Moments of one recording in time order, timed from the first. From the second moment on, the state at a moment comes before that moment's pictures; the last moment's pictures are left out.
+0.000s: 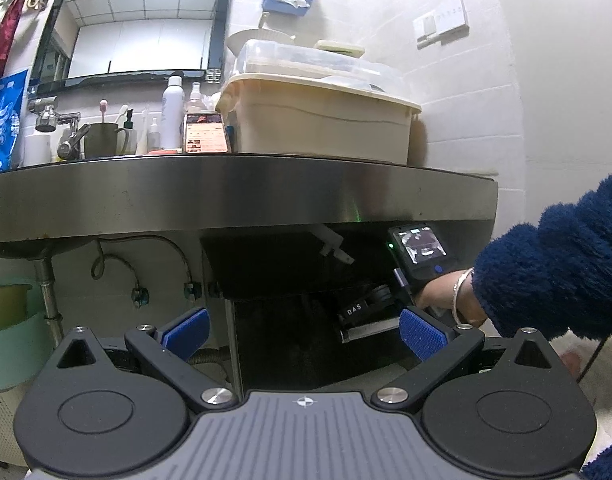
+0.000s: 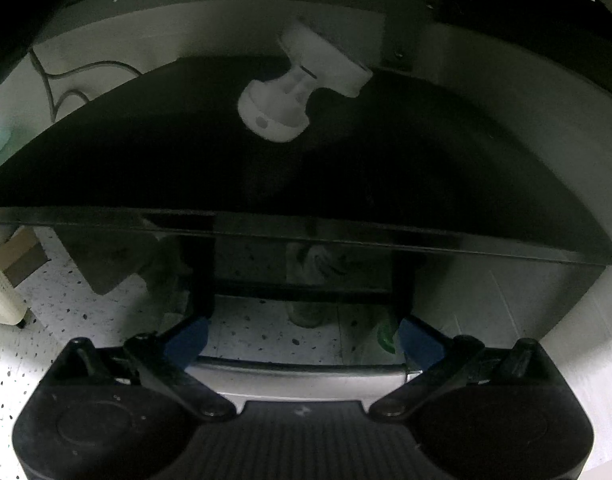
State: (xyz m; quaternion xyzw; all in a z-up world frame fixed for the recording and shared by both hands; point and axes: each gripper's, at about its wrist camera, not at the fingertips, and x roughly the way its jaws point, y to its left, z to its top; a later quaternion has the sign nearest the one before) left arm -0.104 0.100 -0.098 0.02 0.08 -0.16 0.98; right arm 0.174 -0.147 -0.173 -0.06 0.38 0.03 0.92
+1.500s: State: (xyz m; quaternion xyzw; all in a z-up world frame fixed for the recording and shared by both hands) left arm -0.063 0.089 -0.082 -0.01 0.20 -0.11 0.97; right arm 0.026 -0.174 -0.047 -0.04 0.39 0.01 0.92
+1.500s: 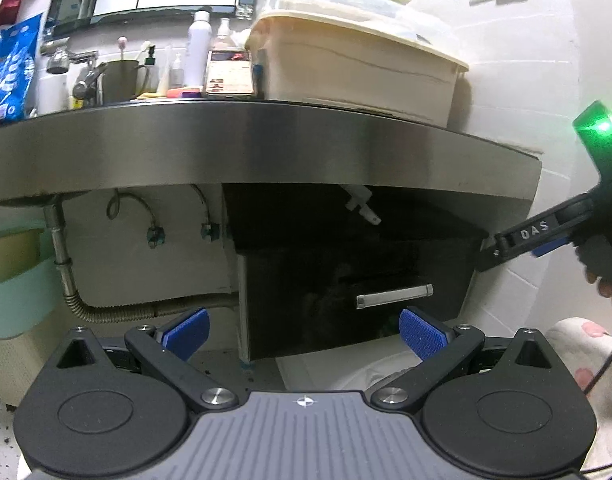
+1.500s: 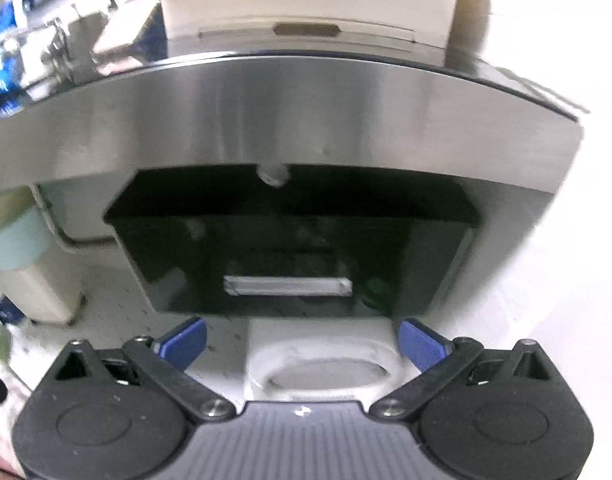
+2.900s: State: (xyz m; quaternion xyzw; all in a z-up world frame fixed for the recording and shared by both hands) left arm -0.011 0.009 0.050 0.03 0.28 -0.03 0.96; right arm -0.014 -0.199 0.046 0.03 0.30 -0.02 0.95
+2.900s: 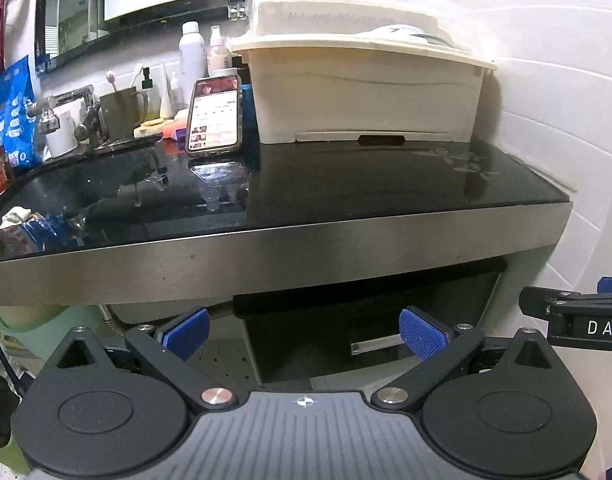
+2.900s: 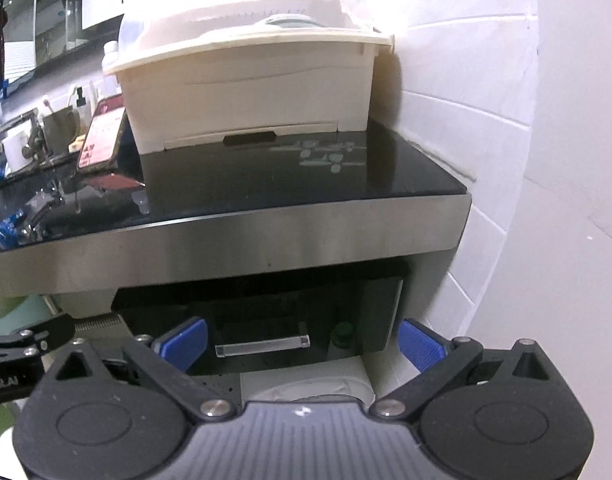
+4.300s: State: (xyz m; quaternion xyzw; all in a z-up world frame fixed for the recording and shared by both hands) left arm 0.008 0.001 0.069 0.03 0.30 0.00 0.95; right arm -0.011 -0.185 0.069 0.04 0.30 0.01 0.95
